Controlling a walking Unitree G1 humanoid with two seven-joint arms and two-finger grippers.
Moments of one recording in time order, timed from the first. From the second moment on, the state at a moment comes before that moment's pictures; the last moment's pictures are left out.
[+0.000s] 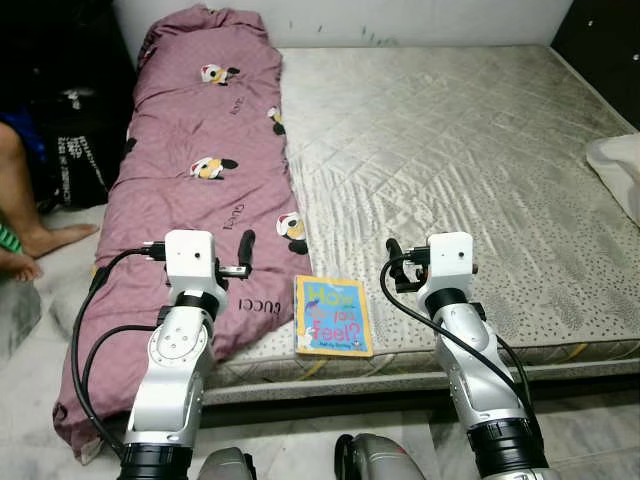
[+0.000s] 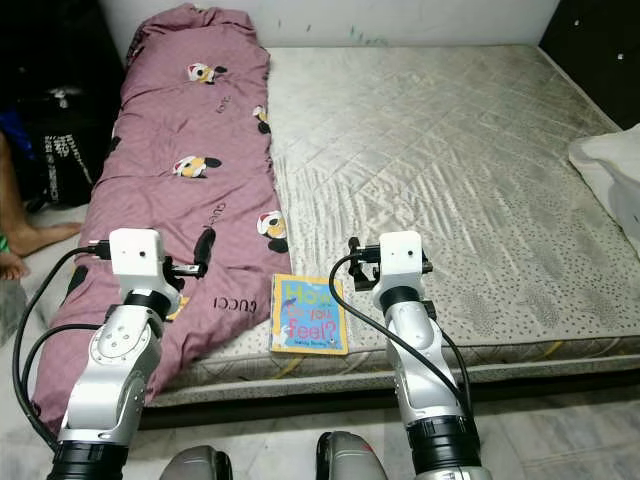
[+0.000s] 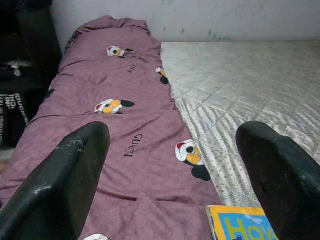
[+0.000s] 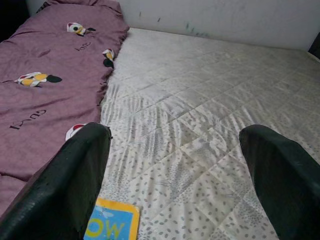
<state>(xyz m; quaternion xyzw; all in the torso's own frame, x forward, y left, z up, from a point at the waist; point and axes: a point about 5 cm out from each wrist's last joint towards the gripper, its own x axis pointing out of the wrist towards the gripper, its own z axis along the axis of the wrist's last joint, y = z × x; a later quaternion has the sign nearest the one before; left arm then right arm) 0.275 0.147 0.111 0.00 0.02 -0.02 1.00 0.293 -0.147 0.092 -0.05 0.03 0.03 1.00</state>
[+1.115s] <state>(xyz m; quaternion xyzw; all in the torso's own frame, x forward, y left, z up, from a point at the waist) 0.239 0.187 0.103 0.08 0.02 -0.01 1.00 0.262 -0.184 0.094 -0.07 0.03 -0.02 1.00</state>
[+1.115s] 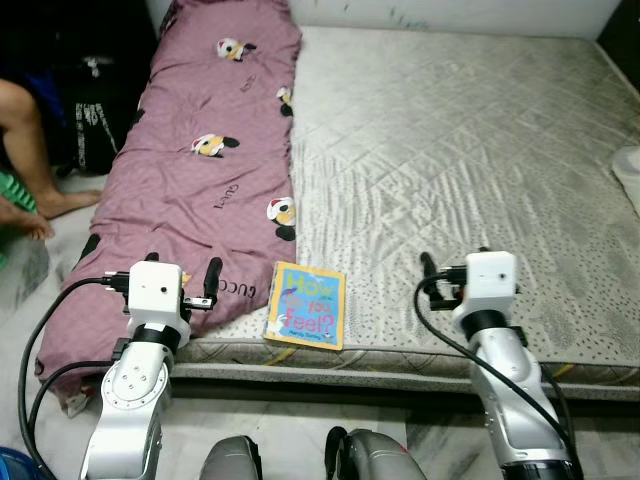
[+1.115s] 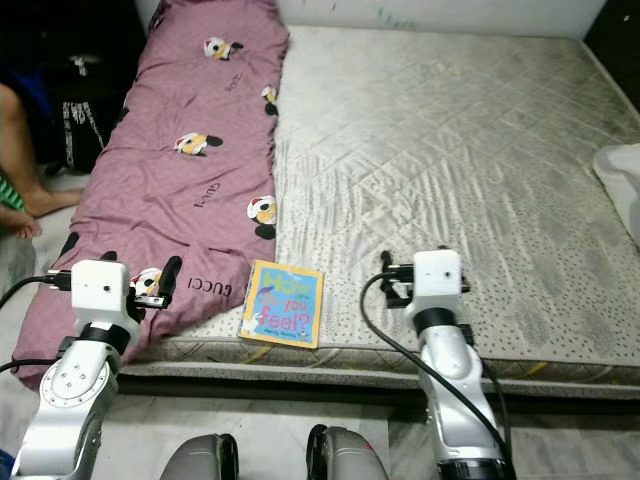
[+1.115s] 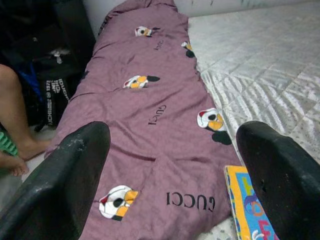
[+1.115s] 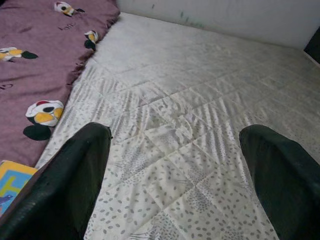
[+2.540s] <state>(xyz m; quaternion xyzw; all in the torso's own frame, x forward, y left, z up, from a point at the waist) 0.254 0.163 0.114 0.04 0.01 -0.03 1.00 0.267 -0.172 0.101 -0.04 0.03 -0.01 1.00</state>
